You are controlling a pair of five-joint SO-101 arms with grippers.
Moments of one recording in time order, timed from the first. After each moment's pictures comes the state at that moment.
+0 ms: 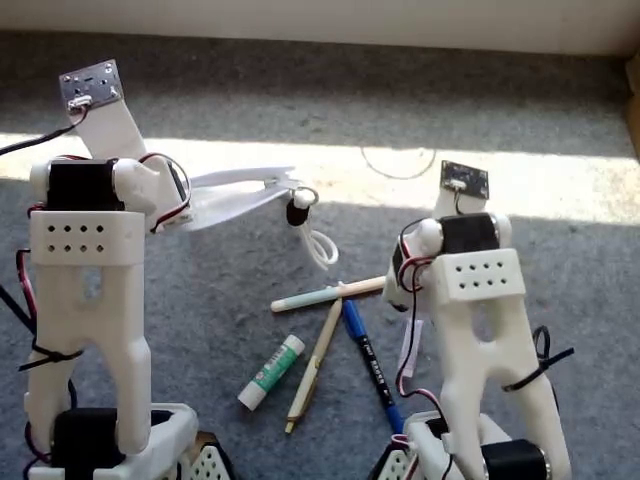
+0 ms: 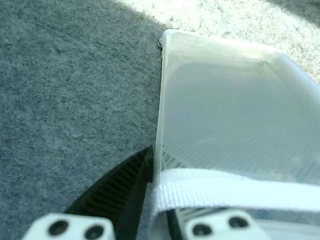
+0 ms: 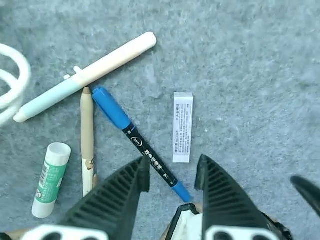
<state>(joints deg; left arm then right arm) -8.2 -17.5 0.2 95.5 27.5 -10.5 -26.0 27.2 92.7 -19.7</state>
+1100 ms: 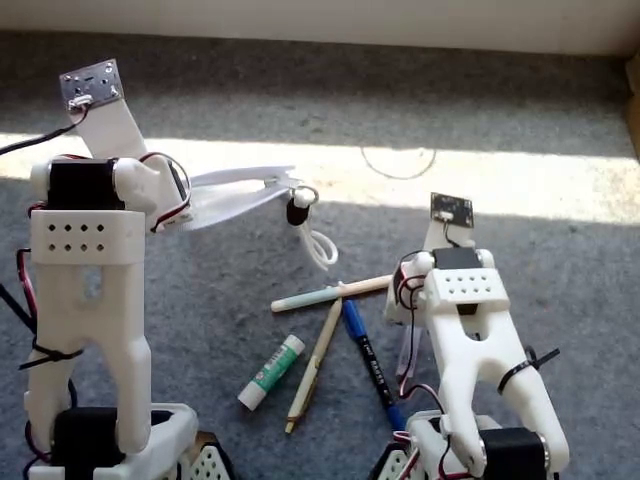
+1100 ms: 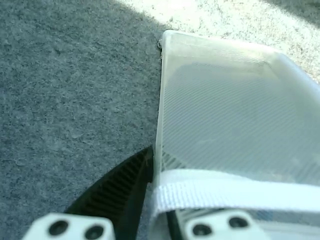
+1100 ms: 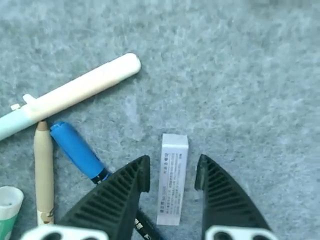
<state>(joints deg) -8.2 -17.2 0.2 95.2 27.5 -6.8 -23.7 49.6 66.0 -12.4</state>
